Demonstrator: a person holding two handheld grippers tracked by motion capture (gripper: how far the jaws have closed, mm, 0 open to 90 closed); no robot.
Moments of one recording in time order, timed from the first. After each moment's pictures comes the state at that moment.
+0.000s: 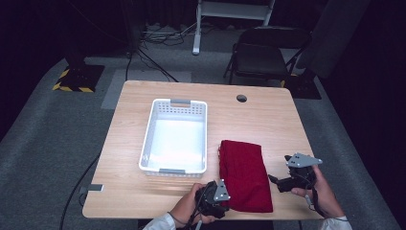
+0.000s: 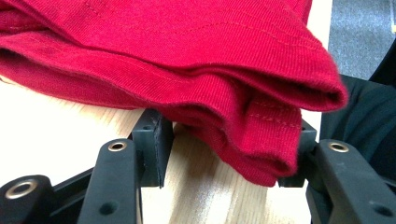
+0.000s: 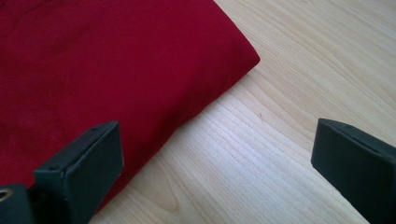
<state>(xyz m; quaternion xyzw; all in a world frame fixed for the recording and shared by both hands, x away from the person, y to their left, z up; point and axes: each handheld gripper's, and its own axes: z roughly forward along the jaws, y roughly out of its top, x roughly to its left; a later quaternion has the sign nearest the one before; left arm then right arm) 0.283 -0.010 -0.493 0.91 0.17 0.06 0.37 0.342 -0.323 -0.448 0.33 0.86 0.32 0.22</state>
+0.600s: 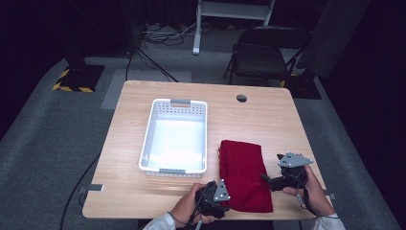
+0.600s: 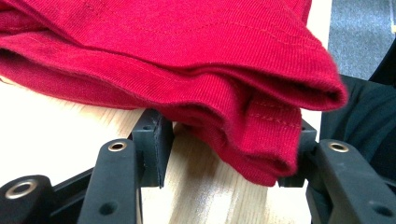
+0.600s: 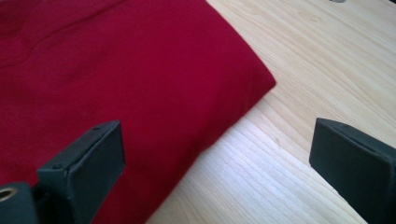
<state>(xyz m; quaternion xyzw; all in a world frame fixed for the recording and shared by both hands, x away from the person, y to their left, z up) 0.283 -0.010 -0.494 0.91 0.17 0.06 0.37 0.343 -0.299 -0.450 0.32 0.86 0.33 0.23</state>
